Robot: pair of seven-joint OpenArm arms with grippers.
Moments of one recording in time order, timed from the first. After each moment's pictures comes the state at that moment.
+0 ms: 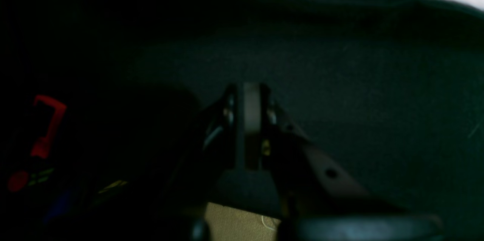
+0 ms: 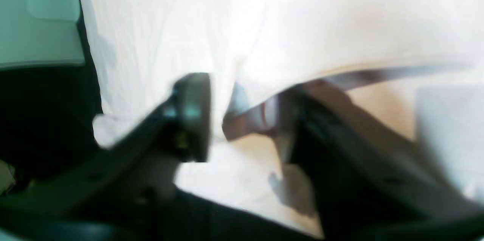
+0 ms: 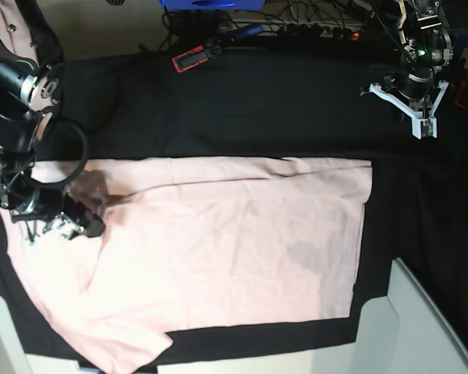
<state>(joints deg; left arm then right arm) 27.1 -8.5 -25.4 93.4 -4.8 -12.2 29.8 23.7 10.2 33.9 37.5 29.0 33.8 -51.1</state>
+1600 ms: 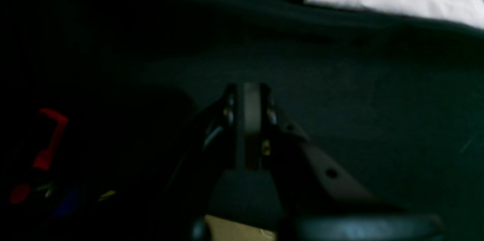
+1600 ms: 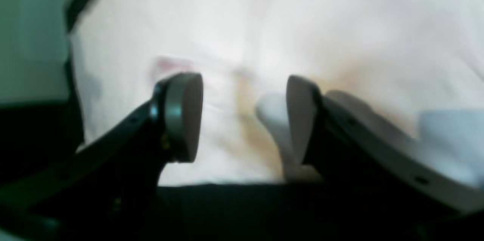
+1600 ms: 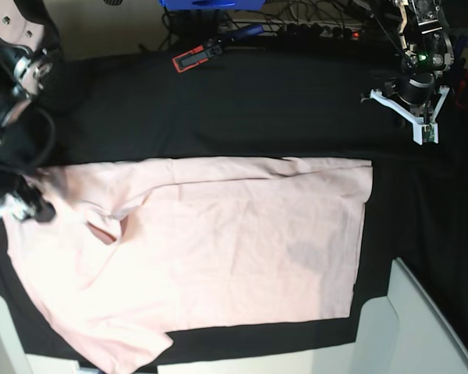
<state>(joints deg) 25.7 -8.5 -25.5 93.4 -4.9 -12.2 29.6 16.7 12.0 50.0 52.1 28.0 33.7 -58.5</state>
